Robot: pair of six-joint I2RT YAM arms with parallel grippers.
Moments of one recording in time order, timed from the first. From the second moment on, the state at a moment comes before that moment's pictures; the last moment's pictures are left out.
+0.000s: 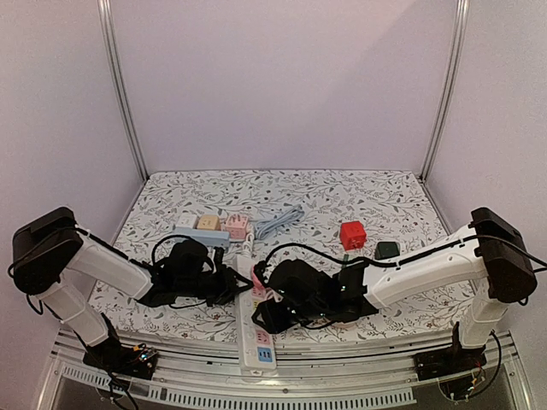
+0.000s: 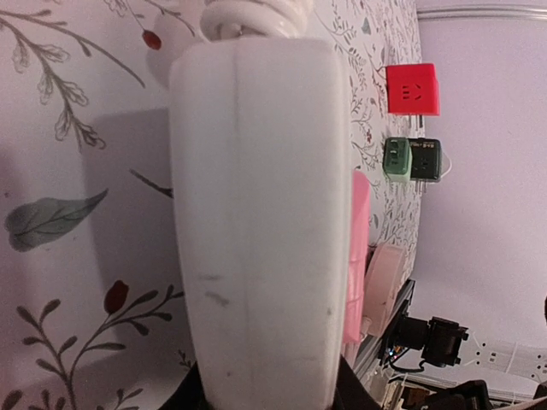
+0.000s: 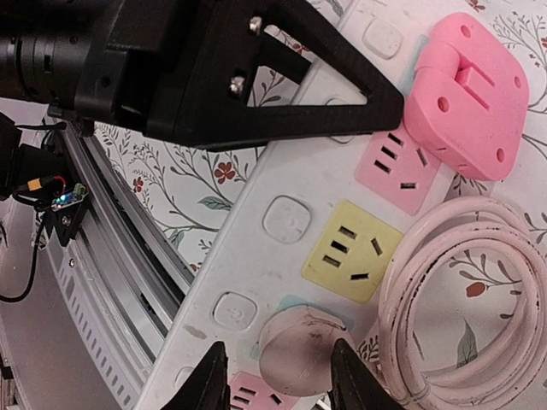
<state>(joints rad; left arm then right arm) -0.85 1.58 0.42 0.55 0.20 -1.21 1.33 1.80 1.07 -0.07 0.05 0.69</state>
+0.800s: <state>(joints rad) -0.85 1.58 0.44 0.52 0.21 -1.21 1.31 1.82 1.03 -0.06 0.07 0.71</state>
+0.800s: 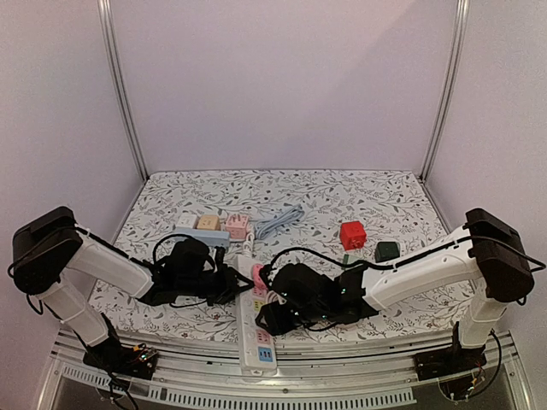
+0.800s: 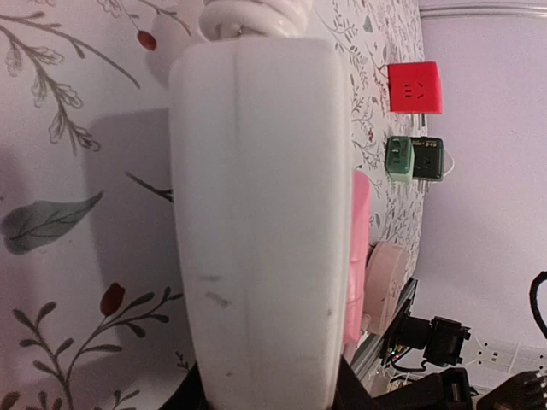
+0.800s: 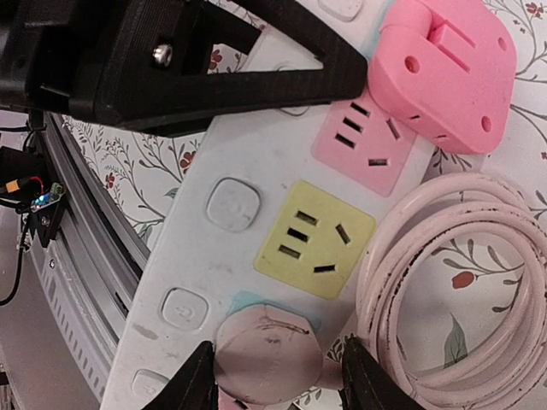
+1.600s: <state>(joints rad) -0.84 1.58 0.45 0.50 0.22 -1.17 1.31 1.86 1.08 -0.05 0.06 0.59</state>
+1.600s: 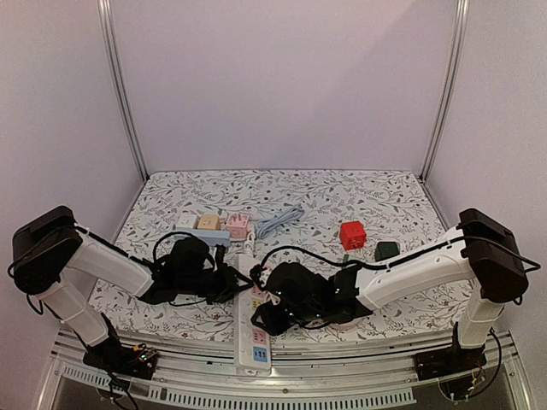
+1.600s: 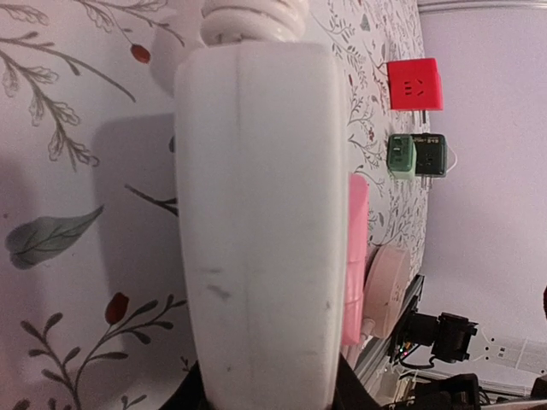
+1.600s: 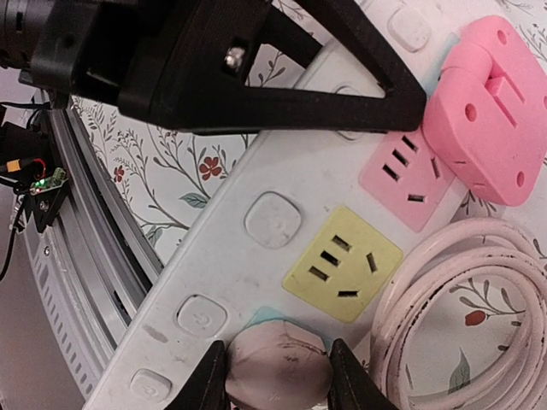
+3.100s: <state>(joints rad) -0.85 1.55 0.49 0.40 0.22 -1.11 1.33 1.80 0.95 0.10 0.08 0.64</state>
